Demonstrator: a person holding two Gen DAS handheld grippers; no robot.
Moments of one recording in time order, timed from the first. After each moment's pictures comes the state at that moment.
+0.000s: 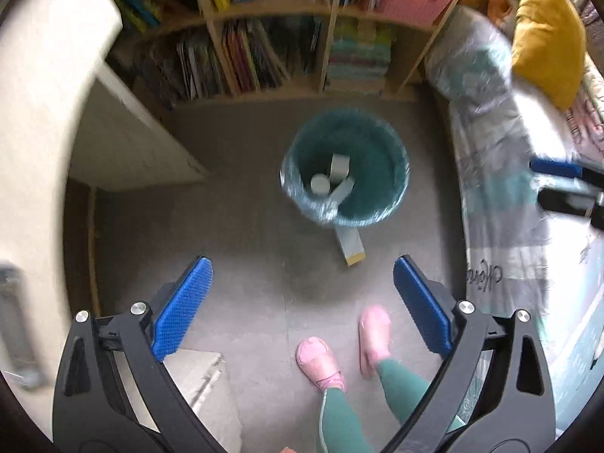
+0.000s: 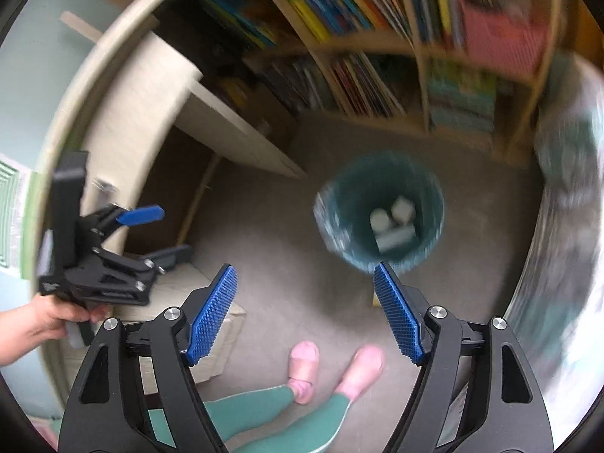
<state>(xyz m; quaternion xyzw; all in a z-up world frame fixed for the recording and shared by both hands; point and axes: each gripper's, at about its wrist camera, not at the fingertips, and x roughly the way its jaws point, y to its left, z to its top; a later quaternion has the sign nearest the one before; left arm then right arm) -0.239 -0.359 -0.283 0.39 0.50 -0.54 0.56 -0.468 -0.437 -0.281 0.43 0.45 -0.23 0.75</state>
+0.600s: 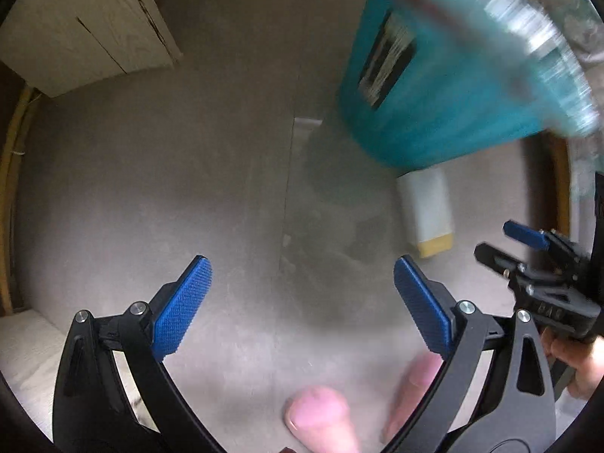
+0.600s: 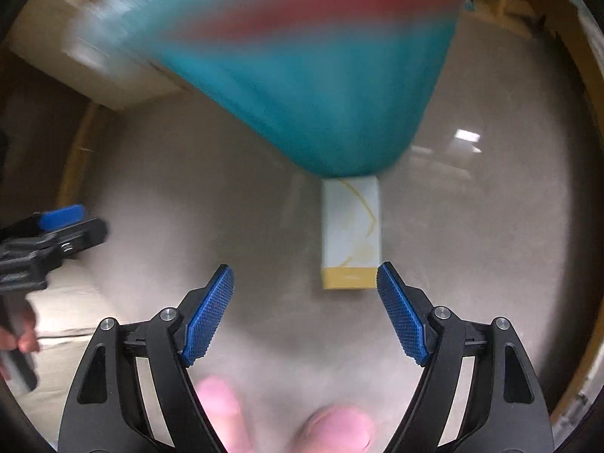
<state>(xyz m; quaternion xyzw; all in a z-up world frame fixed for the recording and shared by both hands) -0.226 -0.324 -0.660 0.37 0.55 -0.48 0.58 -0.444 -0.389 -0.708 0.43 0.48 -0.33 0.69</state>
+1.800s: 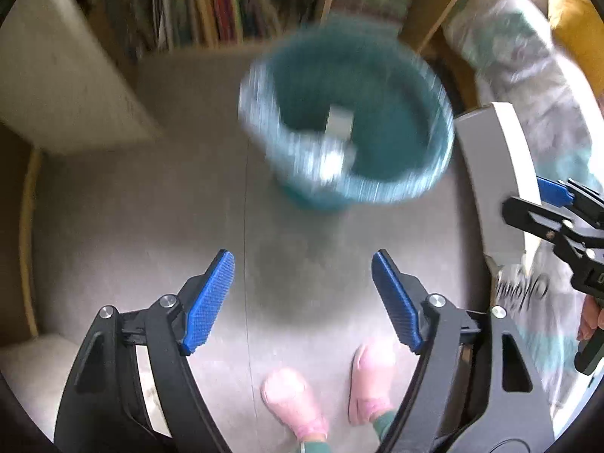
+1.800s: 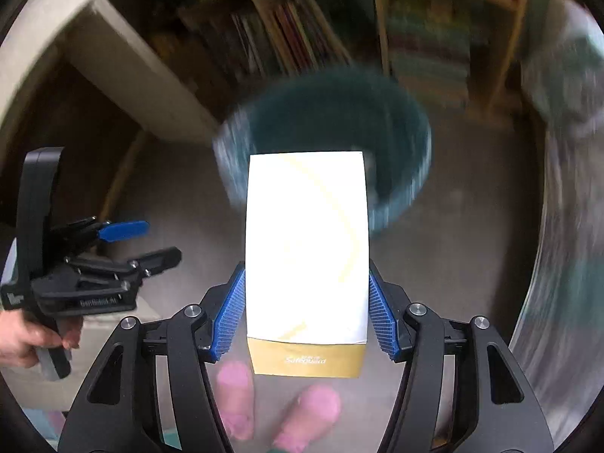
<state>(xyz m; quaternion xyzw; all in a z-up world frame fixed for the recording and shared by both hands) -0.269 -0.358 -0.457 0.35 0.51 -0.55 0.57 -0.460 -0.445 -0.437 0.35 0.45 -0.31 0.76</state>
